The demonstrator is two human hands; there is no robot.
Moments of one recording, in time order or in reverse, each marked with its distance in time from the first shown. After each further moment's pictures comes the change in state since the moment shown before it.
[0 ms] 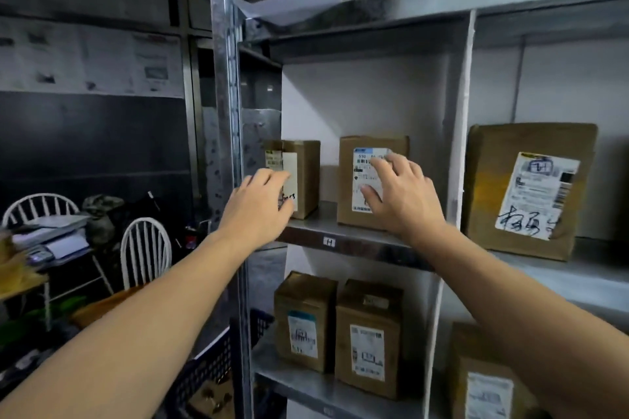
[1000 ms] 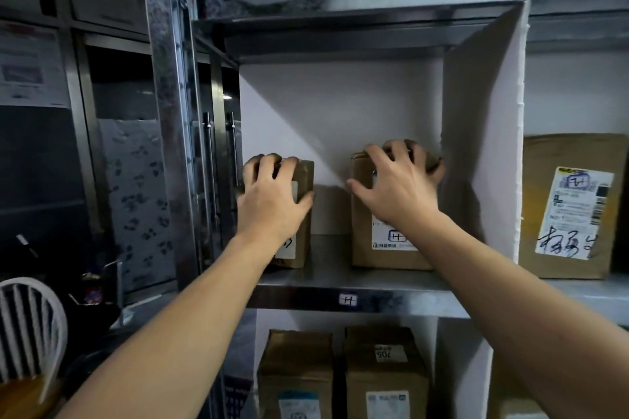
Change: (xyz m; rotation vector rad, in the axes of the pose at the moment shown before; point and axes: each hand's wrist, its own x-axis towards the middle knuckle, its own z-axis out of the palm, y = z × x) left_hand 0.134 -0.035 0.093 -0.255 0.232 0.099; right_hand 0.100 -0.014 0.058 -0.306 0.152 0.247
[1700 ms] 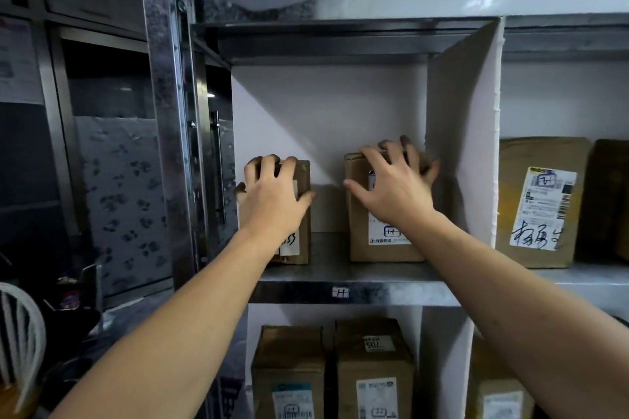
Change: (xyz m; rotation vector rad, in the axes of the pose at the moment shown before) left_hand 0.001 0.011 -0.003 0.045 -0.081 -0.021; right_hand -0.007 0.010 -0.011 0.008 -0.039 0.000
